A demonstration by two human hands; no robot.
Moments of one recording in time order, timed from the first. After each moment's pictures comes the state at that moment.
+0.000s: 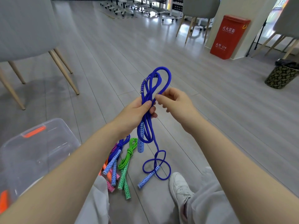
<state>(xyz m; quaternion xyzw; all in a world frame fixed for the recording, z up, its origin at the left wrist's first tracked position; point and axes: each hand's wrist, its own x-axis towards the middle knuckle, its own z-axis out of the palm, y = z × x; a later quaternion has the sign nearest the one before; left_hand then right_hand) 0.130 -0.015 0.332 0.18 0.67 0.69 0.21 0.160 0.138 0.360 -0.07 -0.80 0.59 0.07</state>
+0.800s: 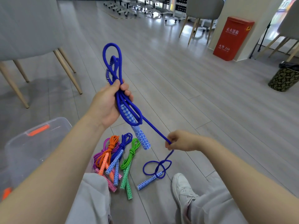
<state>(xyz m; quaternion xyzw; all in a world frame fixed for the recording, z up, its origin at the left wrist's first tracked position) 0.097 -0.062 0.357 0.04 0.40 0.90 0.14 0.168 0.171 0.273 0.01 -0.93 0.24 -0.28</state>
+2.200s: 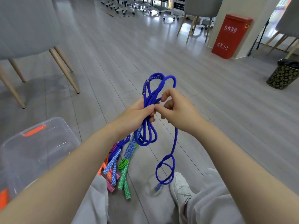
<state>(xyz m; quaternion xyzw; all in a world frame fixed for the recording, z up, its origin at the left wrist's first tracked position) 0.132 -0.017 0.333 0.19 0.71 0.65 0.21 0.170 0.140 0.357 0.01 -0.92 0.39 0.07</state>
